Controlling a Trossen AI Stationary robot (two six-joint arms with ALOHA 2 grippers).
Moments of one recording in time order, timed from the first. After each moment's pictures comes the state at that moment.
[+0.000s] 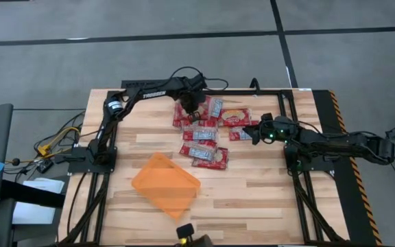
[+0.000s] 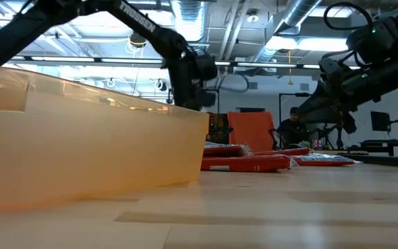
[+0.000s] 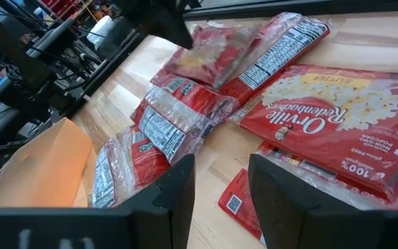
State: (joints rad) left arm 0.52 2.16 1.78 -0.81 -0.02 0.19; right arm -0.41 0.75 0.10 0.30 0.02 0.64
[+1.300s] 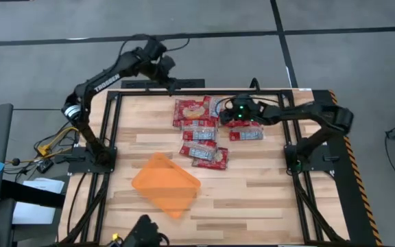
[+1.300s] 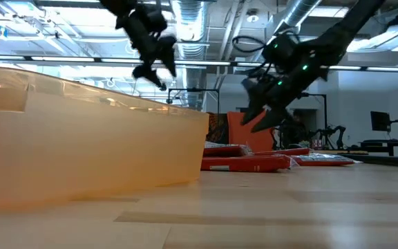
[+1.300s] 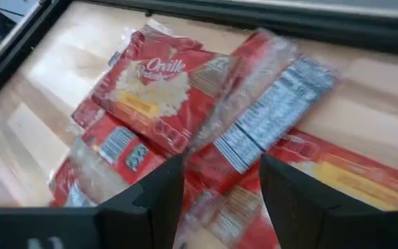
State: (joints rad) left arm 0.80 1.69 1.61 -0.80 0.27 -0.11; right arm -0.49 1.55 0.72 0.20 0.08 0.62
